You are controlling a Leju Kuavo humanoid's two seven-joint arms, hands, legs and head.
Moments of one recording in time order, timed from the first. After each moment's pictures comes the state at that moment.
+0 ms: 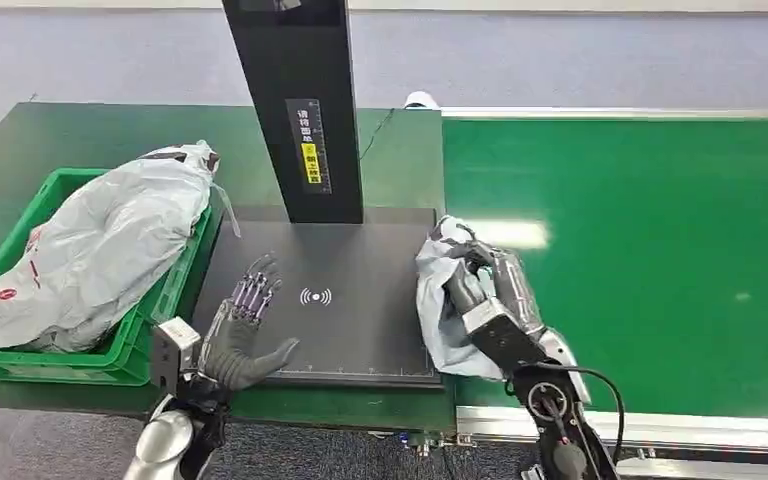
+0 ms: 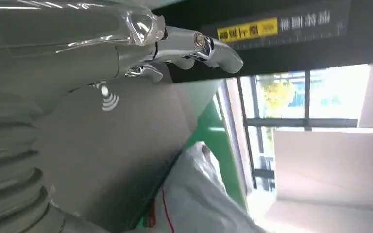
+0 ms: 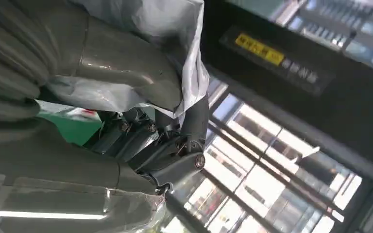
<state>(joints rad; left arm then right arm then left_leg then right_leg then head) -0.10 -0.09 -0.17 -1.39 0.01 -0.39 -0.37 -0.28 0.03 0.27 -1.30 0.49 -0.04 -0.45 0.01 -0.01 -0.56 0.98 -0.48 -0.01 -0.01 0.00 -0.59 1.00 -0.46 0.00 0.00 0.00</state>
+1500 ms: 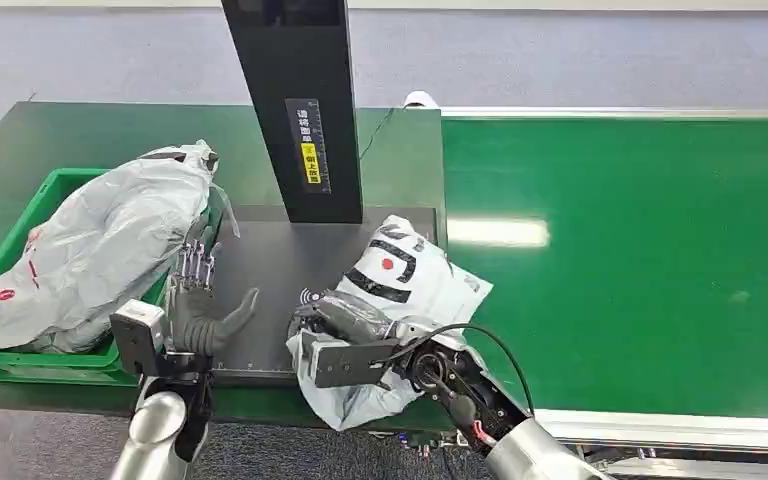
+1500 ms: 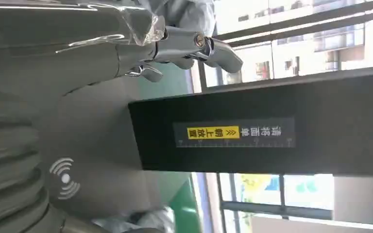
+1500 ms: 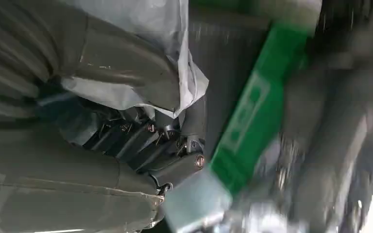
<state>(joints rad) -0.16 -0.10 -0.13 -1.41 -0.01 -0.08 -0.42 -0.61 0.15 0.71 -0.73 0.51 0.26 -0.57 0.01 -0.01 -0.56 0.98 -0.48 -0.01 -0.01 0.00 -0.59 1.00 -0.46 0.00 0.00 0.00</state>
